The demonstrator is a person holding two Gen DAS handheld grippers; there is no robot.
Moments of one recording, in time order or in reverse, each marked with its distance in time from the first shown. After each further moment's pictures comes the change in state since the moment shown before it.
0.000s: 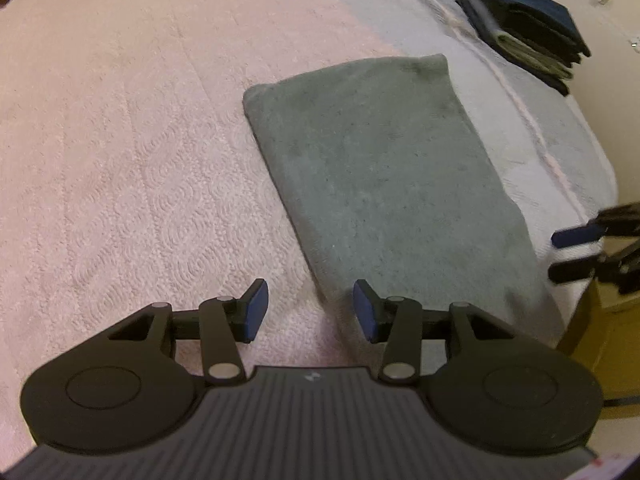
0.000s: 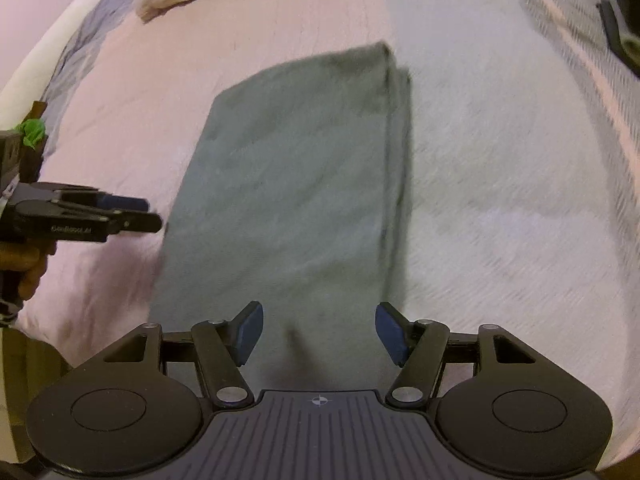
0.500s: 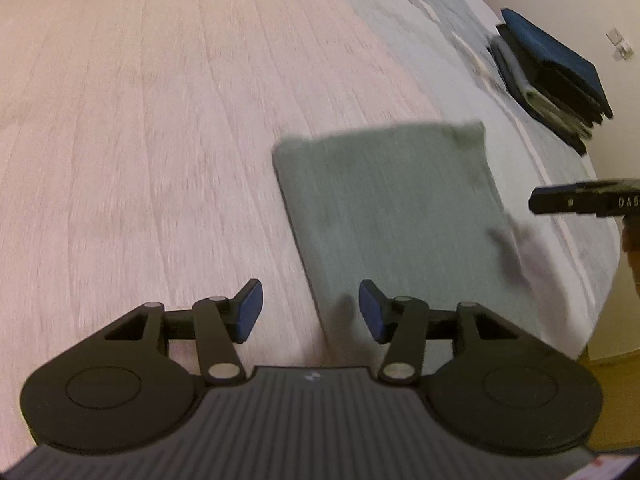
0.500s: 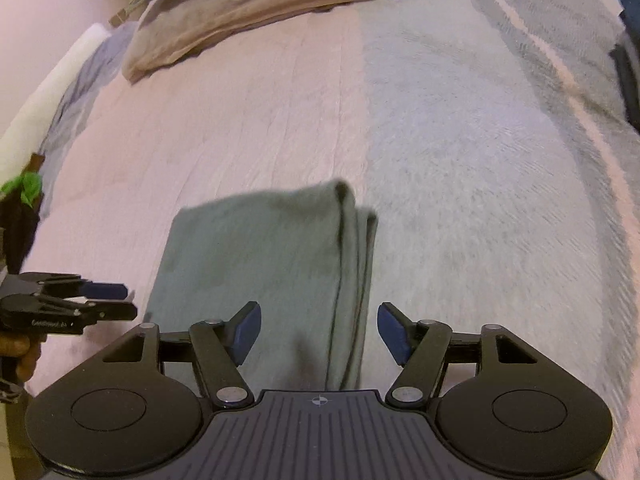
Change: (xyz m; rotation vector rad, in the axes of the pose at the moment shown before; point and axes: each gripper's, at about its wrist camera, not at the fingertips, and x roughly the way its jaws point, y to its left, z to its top) left arm 0.014 0.031 0.047 -0.119 -0.063 -0.018; right arm 0.025 -0.047 0.107 0.014 -0.126 0.075
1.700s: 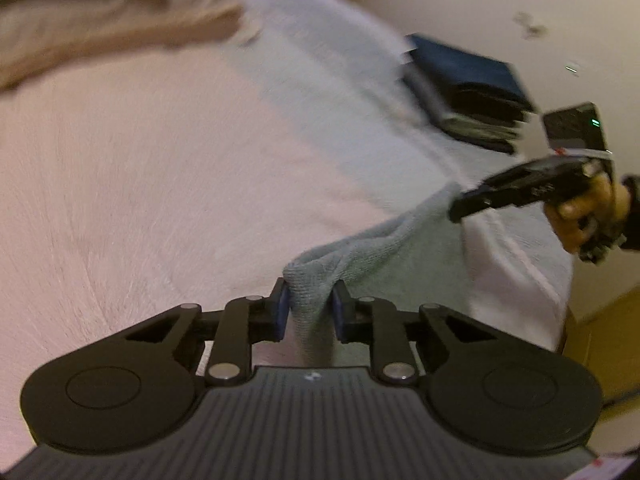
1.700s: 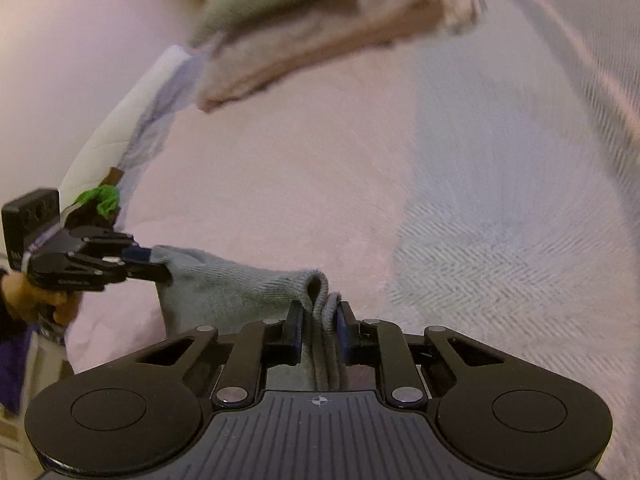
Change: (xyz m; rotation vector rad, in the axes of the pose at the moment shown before) left arm -0.042 -0.026 0.057 0.289 -0.147 -0.178; right arm -0.041 -0.025 0.016 -0.145 -0.110 0.245
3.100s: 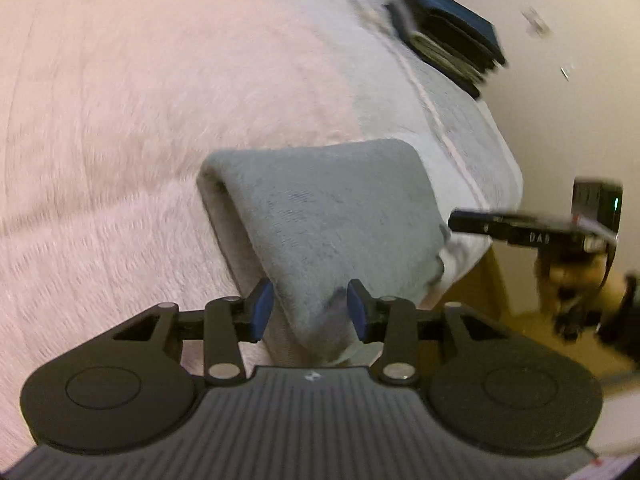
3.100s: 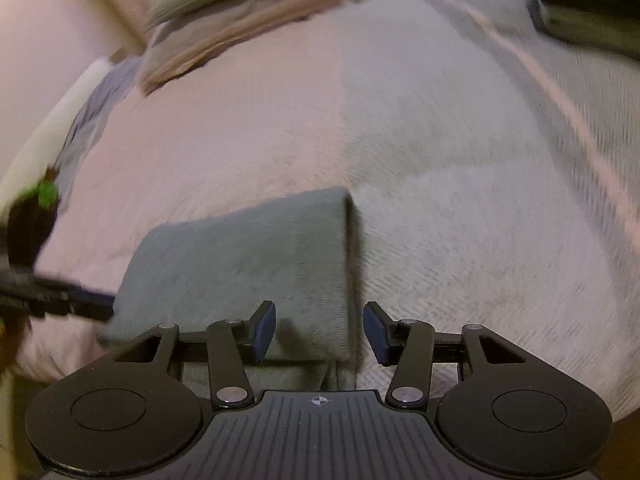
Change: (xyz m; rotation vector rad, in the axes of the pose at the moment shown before) left arm -0.031 -0.075 -0.180 -0.333 0.181 -0.108; right arm -0.017 0.079 -0.218 0.319 -0.022 -0.233
